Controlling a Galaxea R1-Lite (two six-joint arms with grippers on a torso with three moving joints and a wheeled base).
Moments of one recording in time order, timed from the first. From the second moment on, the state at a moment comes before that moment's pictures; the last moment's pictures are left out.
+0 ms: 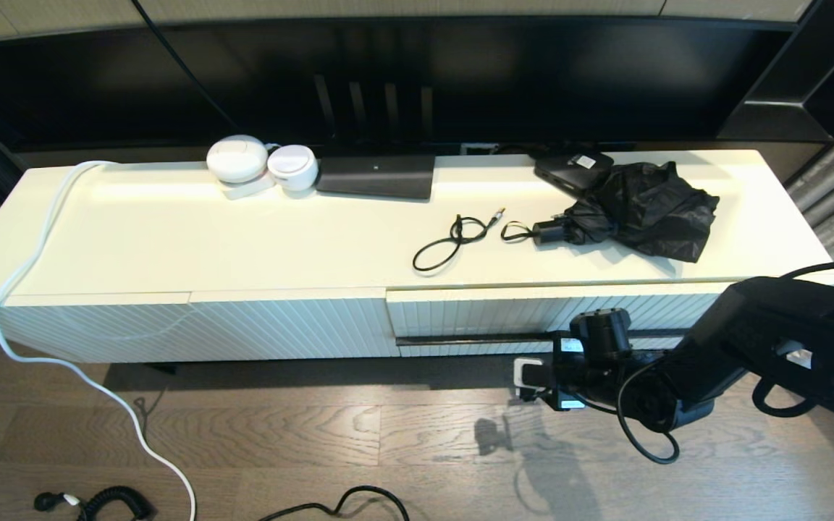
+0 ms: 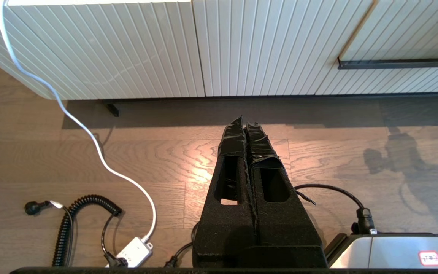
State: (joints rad) left arm 0.00 0.00 0.00 0.00 0.00 0.00; right arm 0.31 2.35 -1.03 -0.70 -0.02 -1.28
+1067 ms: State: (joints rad) left arm 0.00 0.00 0.00 0.00 0.00 0.00; right arm 0.32 2.32 -0.88 -0.73 -0.02 -1.27
